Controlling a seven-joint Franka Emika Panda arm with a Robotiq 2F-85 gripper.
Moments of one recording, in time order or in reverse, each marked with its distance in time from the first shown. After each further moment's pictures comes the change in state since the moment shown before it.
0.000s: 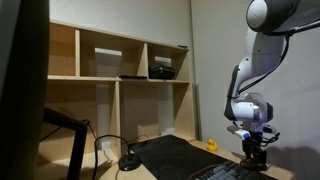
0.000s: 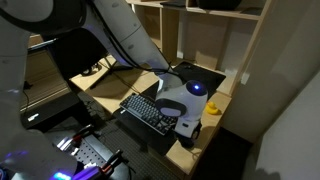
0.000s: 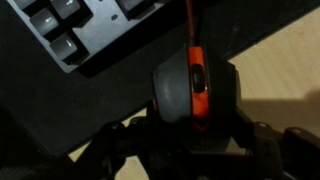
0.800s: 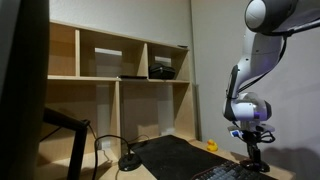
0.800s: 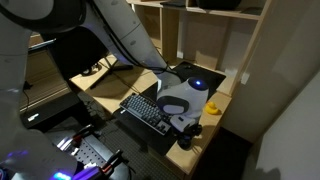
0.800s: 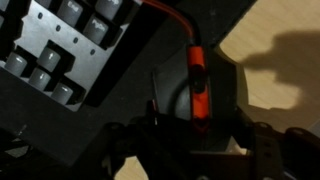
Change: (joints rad) arm 0.036 0.005 -0.035 0.017 -0.116 -0.061 0.479
